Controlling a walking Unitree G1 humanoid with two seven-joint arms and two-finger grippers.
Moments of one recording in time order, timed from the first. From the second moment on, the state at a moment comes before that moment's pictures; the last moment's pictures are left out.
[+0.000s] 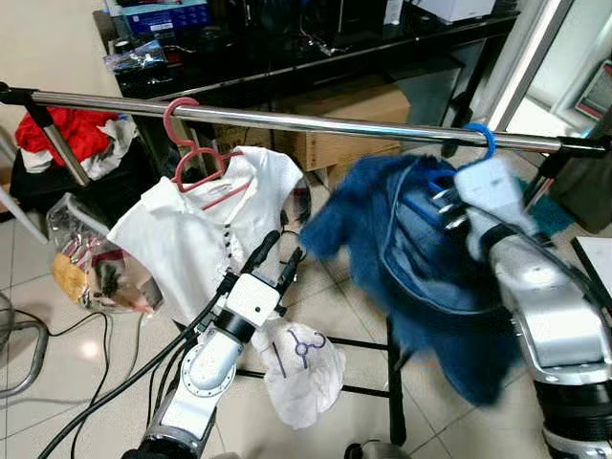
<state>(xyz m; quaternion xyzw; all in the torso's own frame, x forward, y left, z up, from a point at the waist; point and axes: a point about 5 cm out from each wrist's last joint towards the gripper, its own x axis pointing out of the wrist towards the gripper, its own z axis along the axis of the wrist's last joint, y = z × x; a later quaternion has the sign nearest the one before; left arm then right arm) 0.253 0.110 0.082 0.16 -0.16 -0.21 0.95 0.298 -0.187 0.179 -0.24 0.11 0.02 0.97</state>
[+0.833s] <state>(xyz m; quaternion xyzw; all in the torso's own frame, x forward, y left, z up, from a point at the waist) 0.253 0.112 0.082 0.16 -0.16 -0.21 0.95 0.296 -0.185 0.157 -0.21 0.15 0.04 0.97</state>
